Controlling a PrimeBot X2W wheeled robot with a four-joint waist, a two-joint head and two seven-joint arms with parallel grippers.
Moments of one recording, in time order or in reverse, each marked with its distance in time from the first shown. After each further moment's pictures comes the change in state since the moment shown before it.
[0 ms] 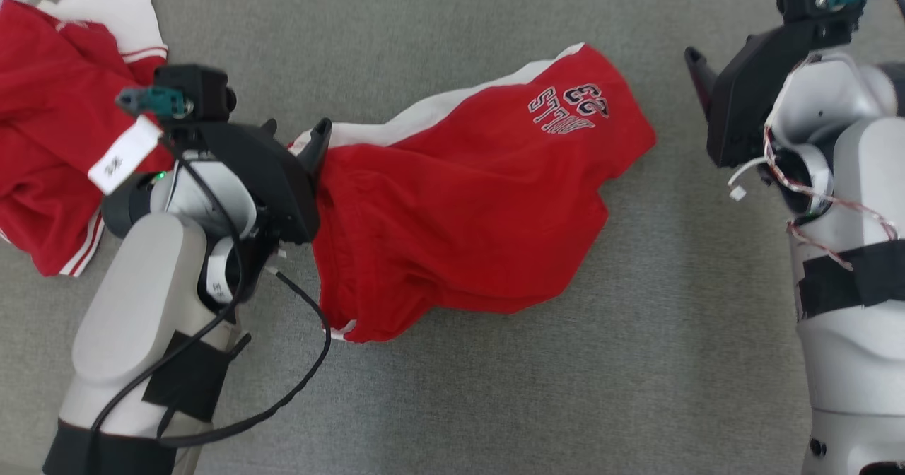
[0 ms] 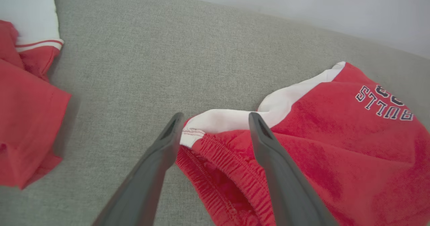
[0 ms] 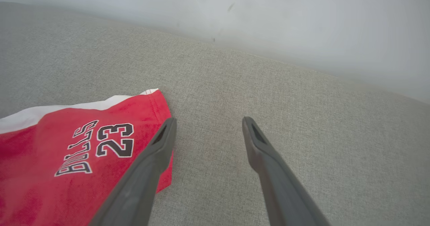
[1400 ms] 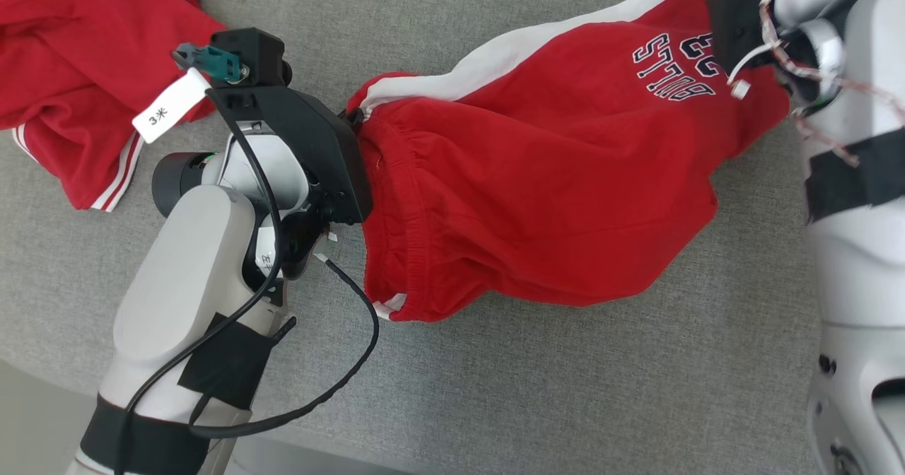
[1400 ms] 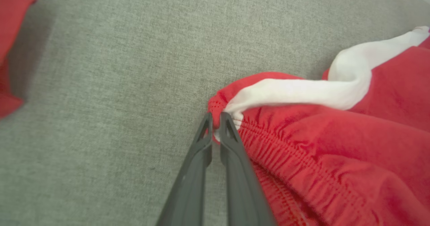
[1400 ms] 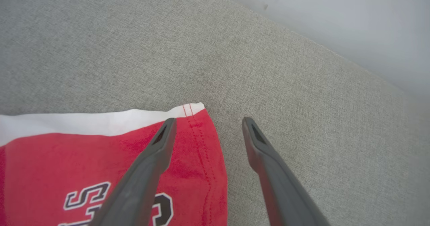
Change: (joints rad) left arm -0.087 -0.064 -0.077 -0.019 -0.055 0.114 0.184; right arm -0.292 0.000 0.061 0.137 -0.121 0.000 0.244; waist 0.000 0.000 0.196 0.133
